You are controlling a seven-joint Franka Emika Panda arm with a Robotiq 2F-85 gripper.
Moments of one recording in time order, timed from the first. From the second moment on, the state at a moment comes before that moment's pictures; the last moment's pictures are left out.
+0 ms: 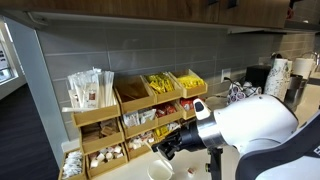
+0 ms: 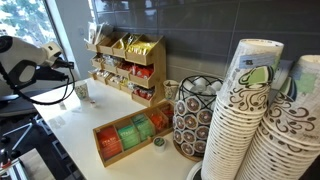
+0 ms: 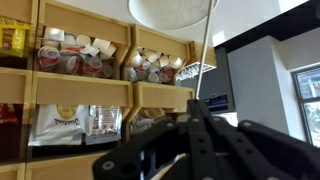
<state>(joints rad) 1.21 -0.23 -0.42 -2.73 0.45 3.60 -0.33</state>
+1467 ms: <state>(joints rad) 0.55 0.07 0.15 -2.67 0.25 3.79 -0.05</state>
